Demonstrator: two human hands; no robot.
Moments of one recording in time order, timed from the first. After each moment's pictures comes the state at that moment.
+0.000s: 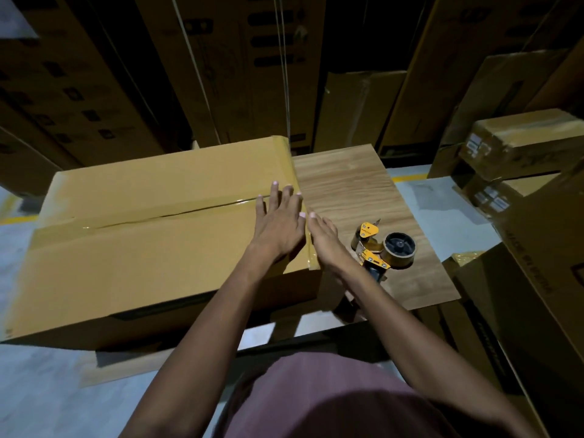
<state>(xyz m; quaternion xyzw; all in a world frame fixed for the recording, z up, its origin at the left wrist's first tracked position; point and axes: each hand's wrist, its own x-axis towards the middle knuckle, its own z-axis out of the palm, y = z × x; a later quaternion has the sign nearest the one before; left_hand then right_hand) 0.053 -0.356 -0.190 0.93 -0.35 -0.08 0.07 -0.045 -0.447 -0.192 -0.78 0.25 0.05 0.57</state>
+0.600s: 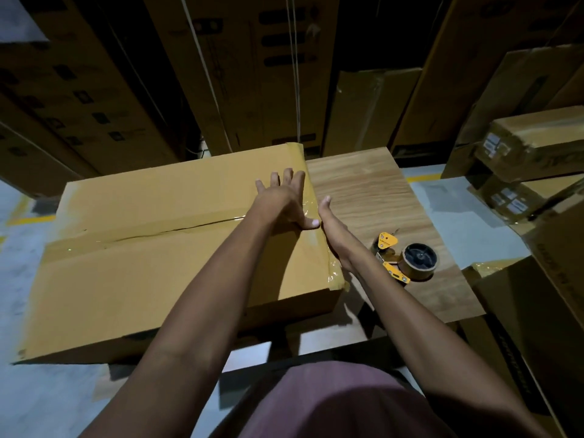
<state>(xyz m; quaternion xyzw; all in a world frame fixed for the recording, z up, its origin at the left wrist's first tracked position) 0.144 -0.380 -0.148 0.92 -0.29 -0.24 -0.03 0.044 -0.483 -0.275 -0.69 0.32 0.08 0.65</state>
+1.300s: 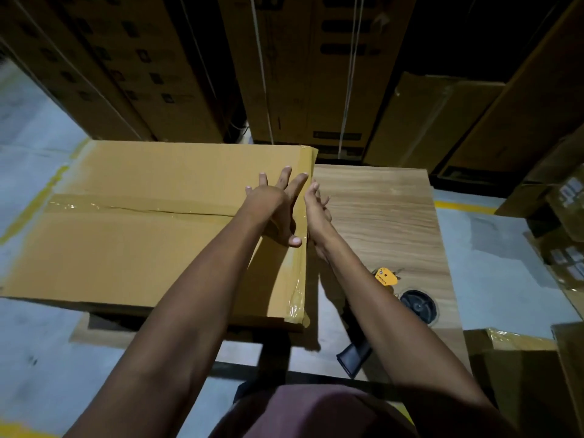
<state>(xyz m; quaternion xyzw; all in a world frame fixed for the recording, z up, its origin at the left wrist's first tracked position) 0.160 -0.407 -0.151 0.93 -0.17 -0.33 -0.08 0.100 -0.497 -0.223 -0.75 0.22 0.11 0.62</state>
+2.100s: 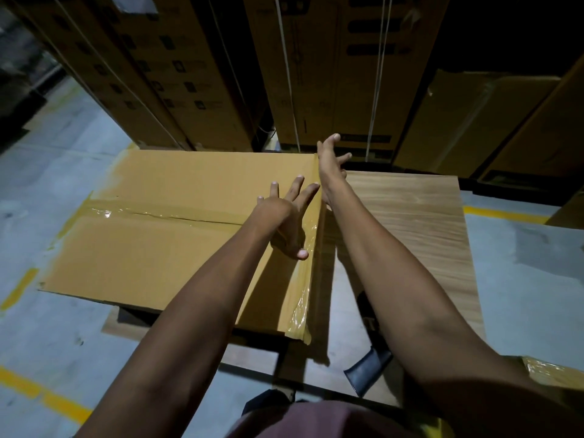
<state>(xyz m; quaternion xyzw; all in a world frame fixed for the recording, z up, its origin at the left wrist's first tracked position) 0.158 -0.413 -0.149 0.92 -0.14 -0.34 -0.12 0.217 -0.518 -0.181 -0.69 0.25 0.10 0.68</state>
